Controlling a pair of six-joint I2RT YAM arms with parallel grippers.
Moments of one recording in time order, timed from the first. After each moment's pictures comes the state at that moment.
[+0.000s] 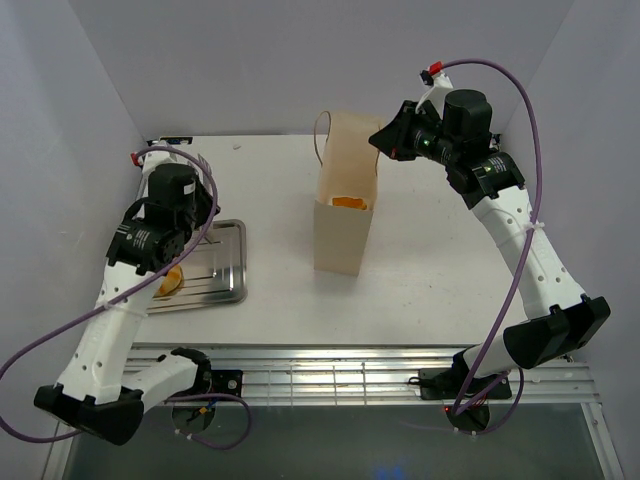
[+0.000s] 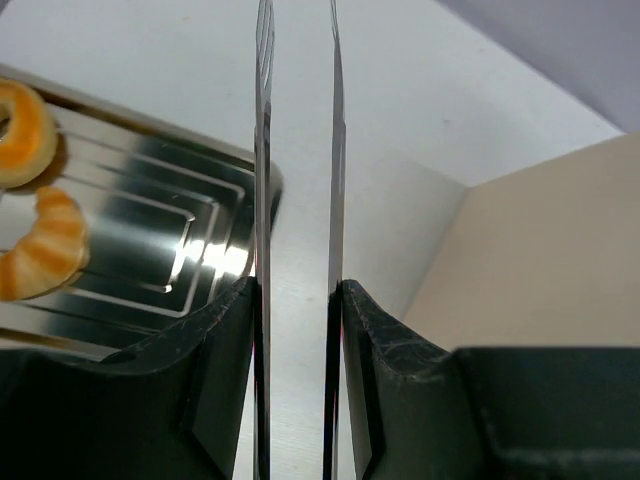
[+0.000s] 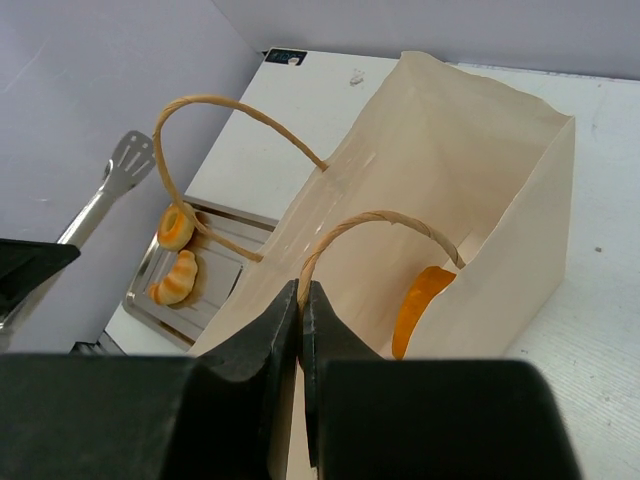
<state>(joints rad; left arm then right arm) -0.32 1.04 1.38 -0.84 -0.38 -0.63 0.40 1.45 1.69 -0.47 -0.33 0.41</state>
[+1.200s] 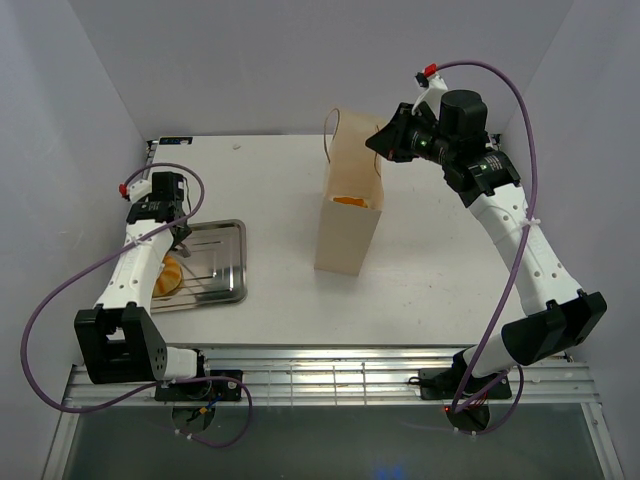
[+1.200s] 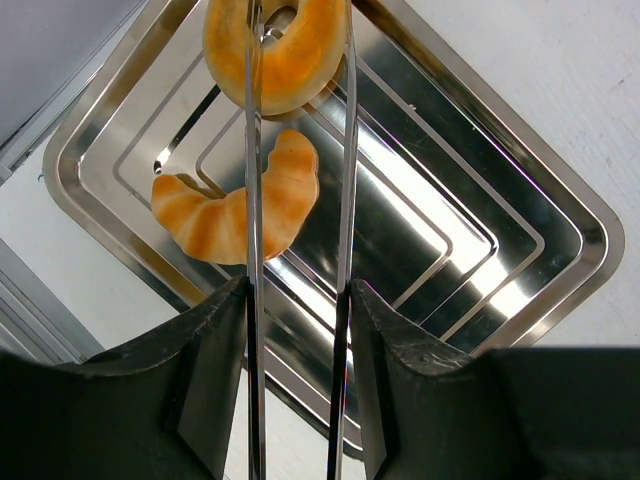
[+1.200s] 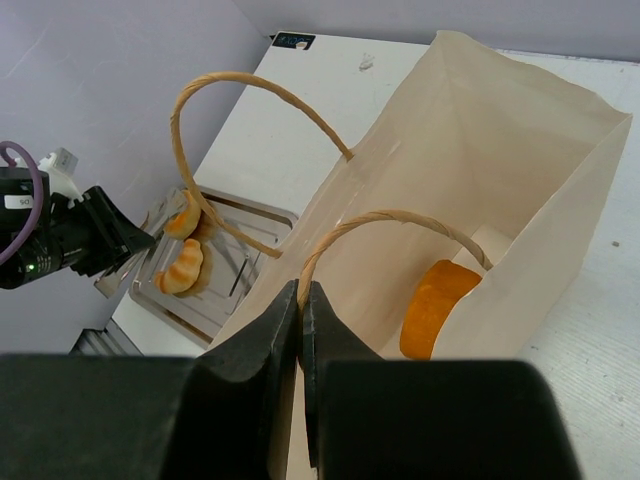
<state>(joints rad) 0.04 1.35 1.15 -0.85 -0.54 -0.65 0.40 1.47 1.69 -0.47 -0.37 0.41</state>
